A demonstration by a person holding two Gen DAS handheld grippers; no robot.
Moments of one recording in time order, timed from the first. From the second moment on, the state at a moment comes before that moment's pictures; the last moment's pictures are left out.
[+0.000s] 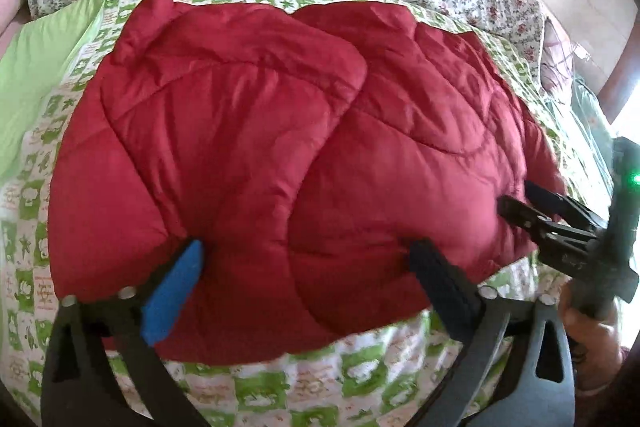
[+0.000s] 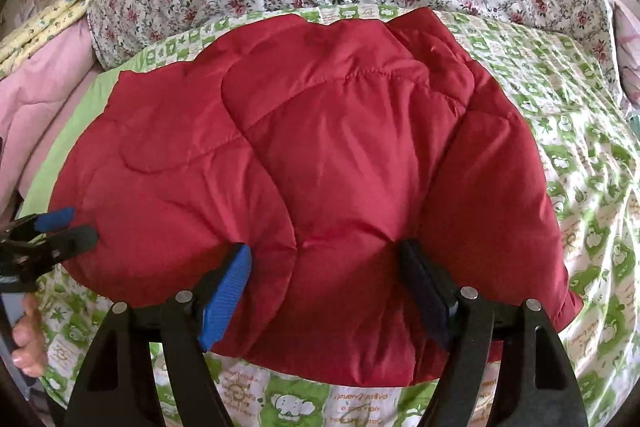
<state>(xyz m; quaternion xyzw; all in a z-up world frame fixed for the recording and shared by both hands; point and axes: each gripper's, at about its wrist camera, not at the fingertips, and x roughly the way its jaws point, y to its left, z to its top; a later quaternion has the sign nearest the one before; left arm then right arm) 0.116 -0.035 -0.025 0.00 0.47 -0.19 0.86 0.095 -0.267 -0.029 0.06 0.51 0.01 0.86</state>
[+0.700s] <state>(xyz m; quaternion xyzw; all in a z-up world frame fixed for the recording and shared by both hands) 0.101 -0.016 -0.019 -0.02 0.48 -0.10 0.87 0.092 -0.269 -0.030 0.06 0.50 0.02 0.86</state>
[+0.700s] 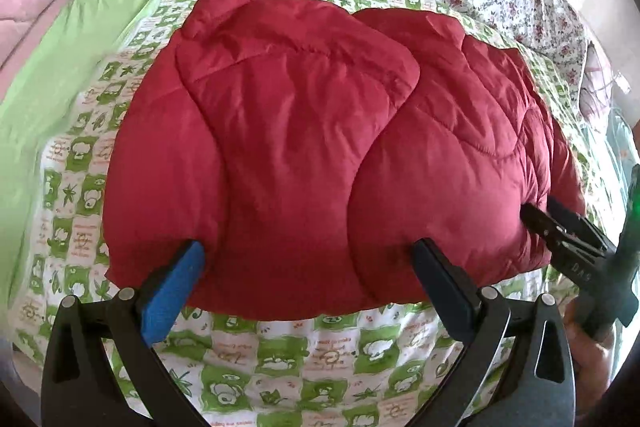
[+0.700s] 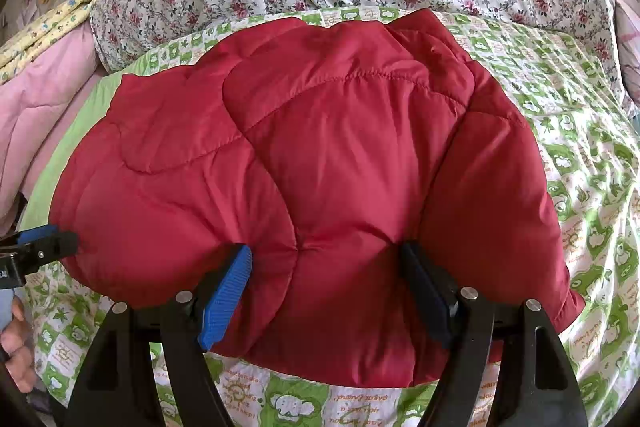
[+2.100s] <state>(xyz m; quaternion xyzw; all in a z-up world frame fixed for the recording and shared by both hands) 0.137 -0.029 -0.038 0.03 0.49 -0.05 0.87 0.146 -0.287 -0.034 0.07 0.52 0.04 0.85</state>
